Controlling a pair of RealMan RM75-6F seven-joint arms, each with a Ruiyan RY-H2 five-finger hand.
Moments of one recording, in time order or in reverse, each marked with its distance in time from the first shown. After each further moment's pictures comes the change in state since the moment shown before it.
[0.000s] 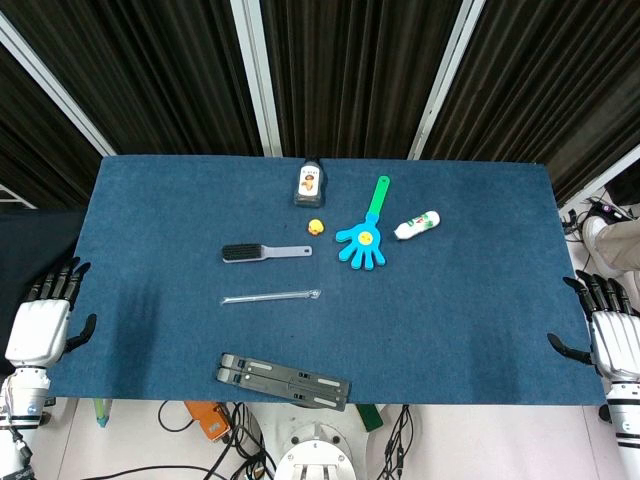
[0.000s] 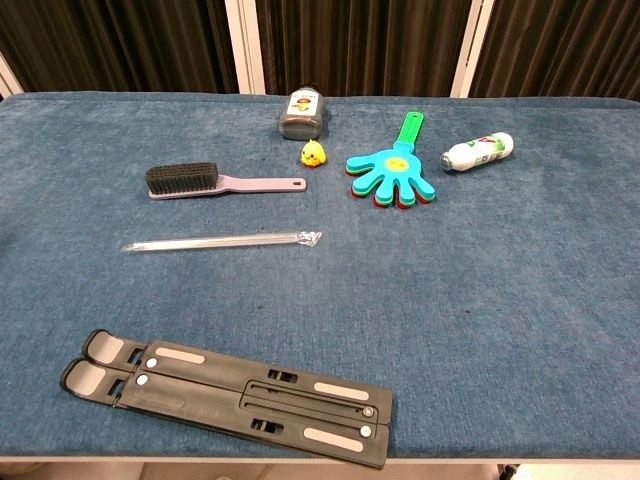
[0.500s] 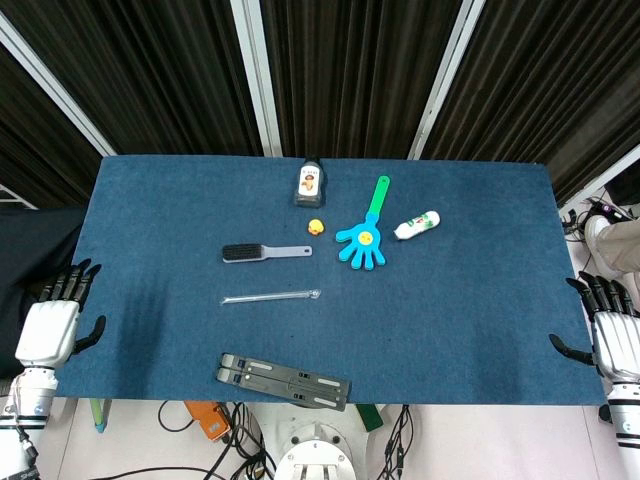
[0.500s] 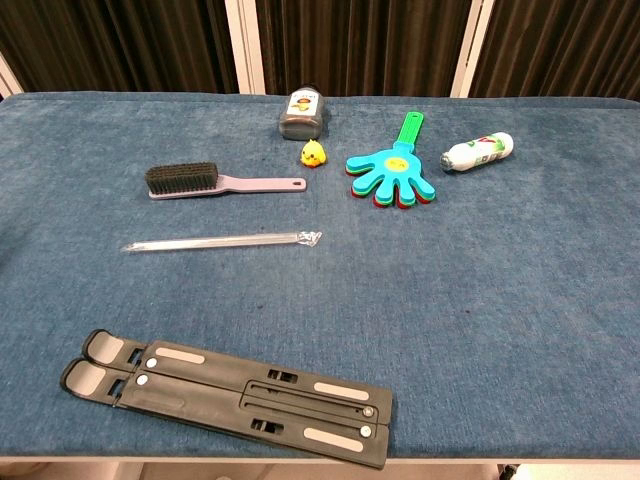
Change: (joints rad) left arm -0.009 -0.018 0.012 -0.010 0.027 -0.014 -0.029; right arm -0.003 0.004 0.003 -0.017 0.025 -0.005 -0.011
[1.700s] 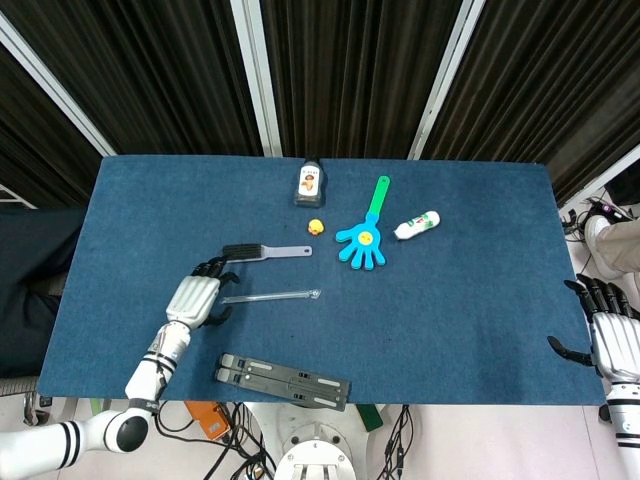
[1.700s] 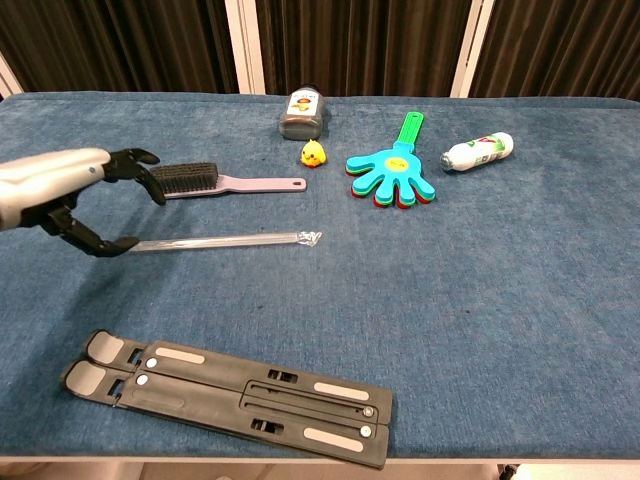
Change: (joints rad) left arm -0.362 -0.372 -0.122 0.046 -0.326 -0.396 0.286; right arm 0.005 0.011 -0.006 -0.014 0.014 -0.029 0.011
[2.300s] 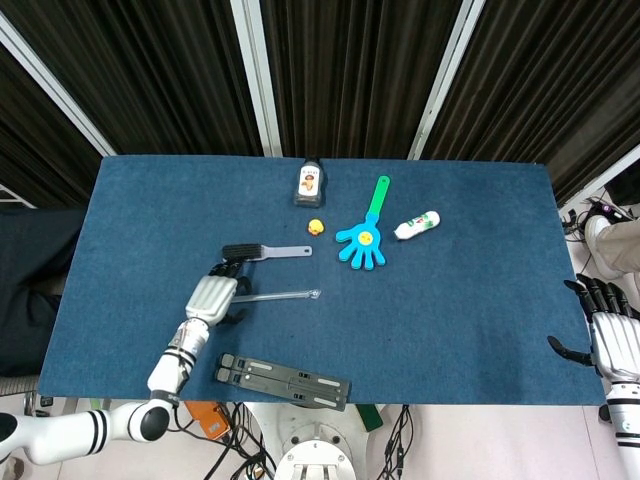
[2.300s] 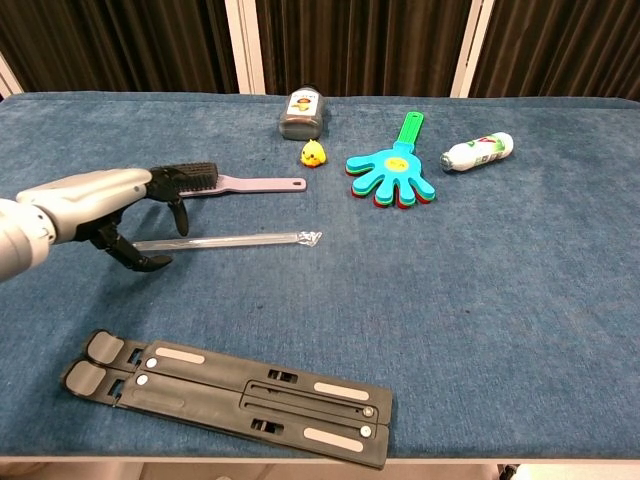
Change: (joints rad) left arm -0.076 -0.104 0.005 0.089 -0.075 -0.014 0.050; right arm 0.002 -0.002 0.001 0.003 0.003 -0.002 -0.003
